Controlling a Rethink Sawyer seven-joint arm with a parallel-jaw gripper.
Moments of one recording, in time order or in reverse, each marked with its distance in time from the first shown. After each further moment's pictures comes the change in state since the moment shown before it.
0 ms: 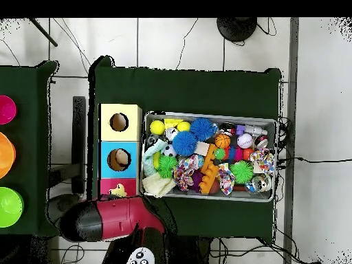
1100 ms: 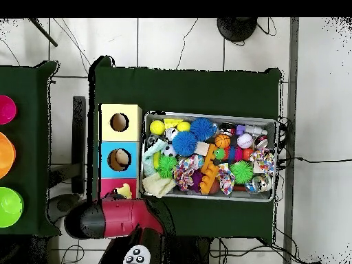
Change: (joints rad) arm 0.074 0.090 -0.100 -0.014 0.087 -0.067 0.001
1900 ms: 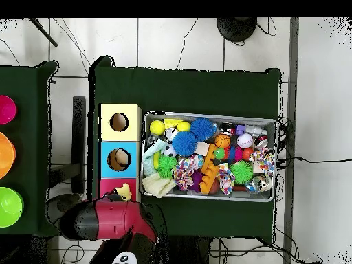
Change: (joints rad) arm 0.103 0.040 -0.098 -0.026 0.084 -0.001 0.000
